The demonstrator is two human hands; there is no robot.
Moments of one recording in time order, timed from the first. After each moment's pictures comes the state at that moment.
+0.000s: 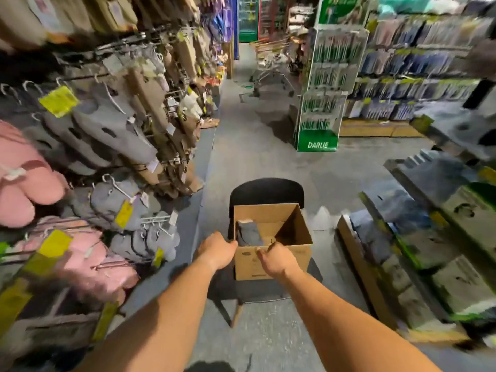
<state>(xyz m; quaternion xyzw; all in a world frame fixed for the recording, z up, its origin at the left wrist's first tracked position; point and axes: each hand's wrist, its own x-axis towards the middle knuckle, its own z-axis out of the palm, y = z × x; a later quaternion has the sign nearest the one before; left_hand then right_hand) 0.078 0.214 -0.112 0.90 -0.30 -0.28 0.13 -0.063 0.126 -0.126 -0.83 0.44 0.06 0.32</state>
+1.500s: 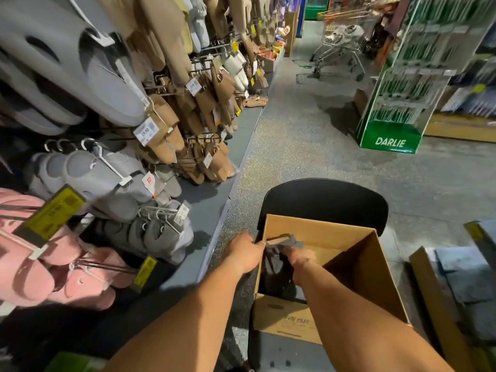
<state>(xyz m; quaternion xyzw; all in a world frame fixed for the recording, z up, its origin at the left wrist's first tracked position) 0.236 0.028 -0.351 0.89 -0.18 -0.31 0.28 0.154 -0.114 -0.428 -0.48 0.57 -0.05 0.67</state>
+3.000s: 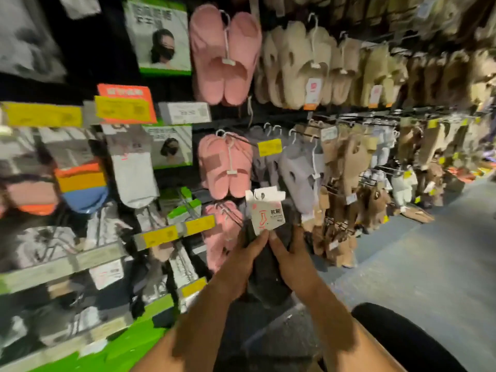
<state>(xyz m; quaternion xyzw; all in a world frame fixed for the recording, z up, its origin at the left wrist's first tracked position) 0.103 0.247 -0.012 0.53 0.03 -0.03 0.85 0.114 0.127 -0.002 -0.76 -0.07 -0.03 0.64</state>
